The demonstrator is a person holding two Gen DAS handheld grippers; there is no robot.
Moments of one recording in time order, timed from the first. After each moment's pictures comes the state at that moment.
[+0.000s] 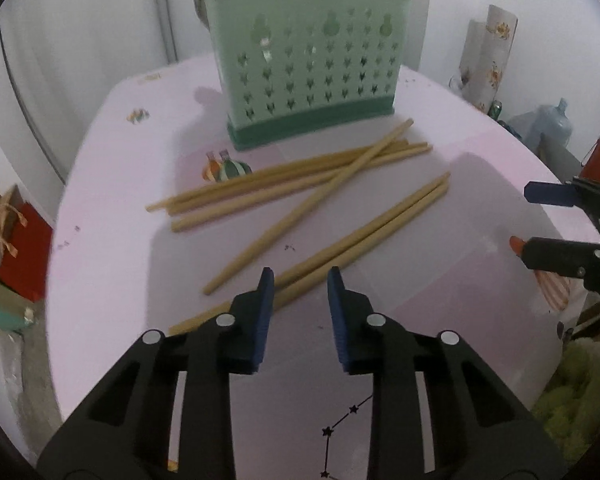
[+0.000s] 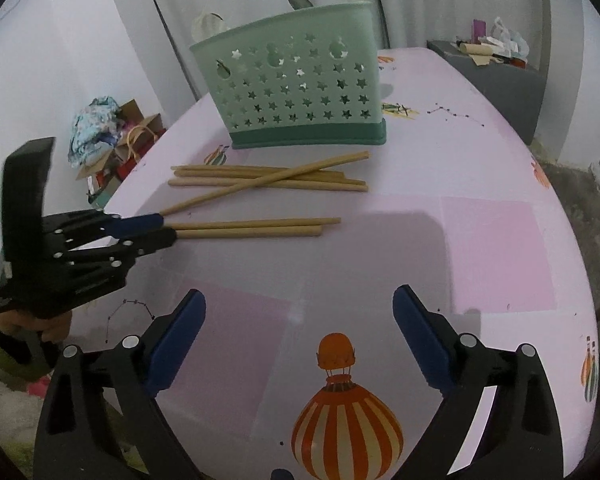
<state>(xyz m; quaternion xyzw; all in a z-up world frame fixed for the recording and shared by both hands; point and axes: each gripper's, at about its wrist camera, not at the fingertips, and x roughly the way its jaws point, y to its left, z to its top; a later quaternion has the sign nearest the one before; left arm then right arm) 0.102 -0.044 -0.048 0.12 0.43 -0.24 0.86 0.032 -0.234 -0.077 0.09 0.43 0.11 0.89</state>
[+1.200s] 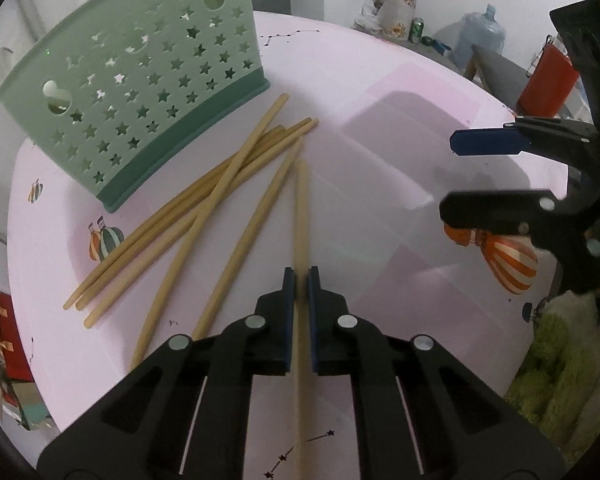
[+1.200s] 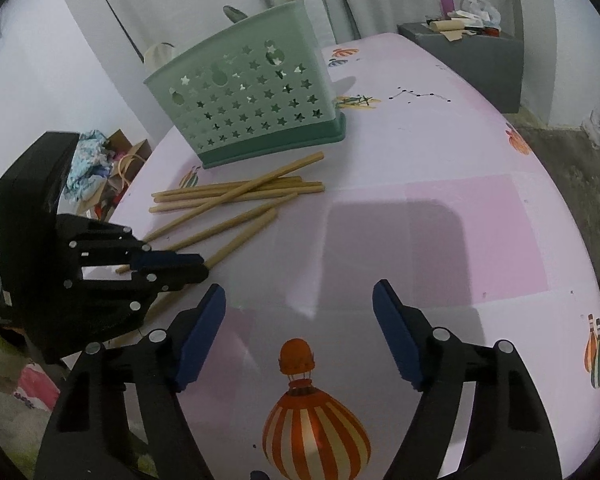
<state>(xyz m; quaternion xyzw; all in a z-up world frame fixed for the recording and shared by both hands) 0.104 -0.130 -0.043 0.24 0.47 -0.36 0.77 0.035 -0.269 -0.083 0.16 0.42 0.09 0.89</state>
